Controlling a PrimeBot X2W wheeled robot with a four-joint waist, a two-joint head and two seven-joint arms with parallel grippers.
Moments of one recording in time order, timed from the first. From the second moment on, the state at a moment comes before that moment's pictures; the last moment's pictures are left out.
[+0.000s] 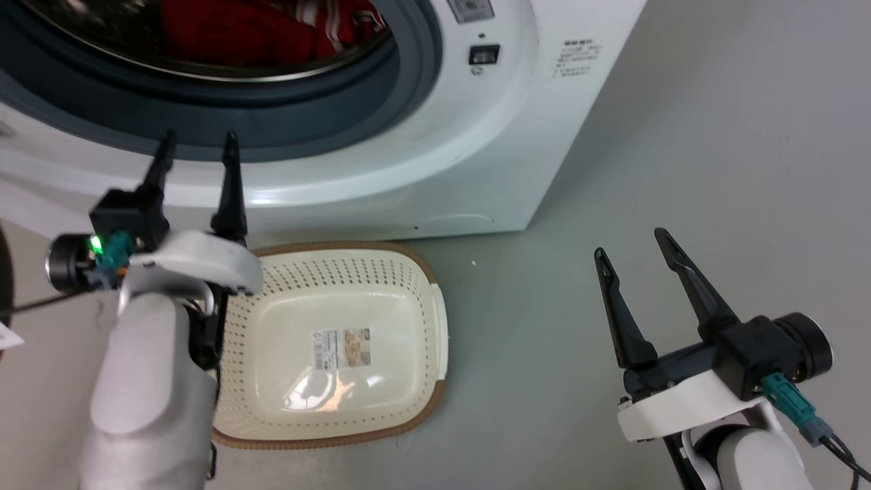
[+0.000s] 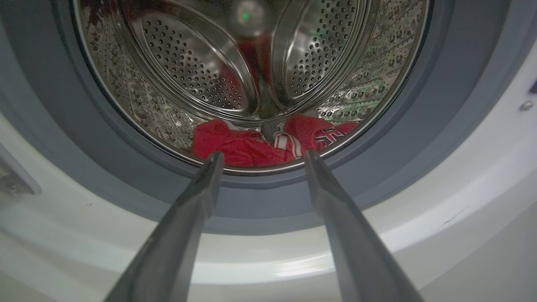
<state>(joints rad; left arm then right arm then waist) -0.54 0.15 0.04 0.45 -0.10 -0.10 -0.26 -0.11 -0.05 0.16 -0.08 0.00 0.13 -0.14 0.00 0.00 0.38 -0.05</state>
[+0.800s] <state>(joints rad) -1.18 0.38 0.02 0.82 -0.15 -0.13 -0.12 -0.19 -0.05 0.29 -0.06 0.10 0.13 -0.24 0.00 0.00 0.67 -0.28</state>
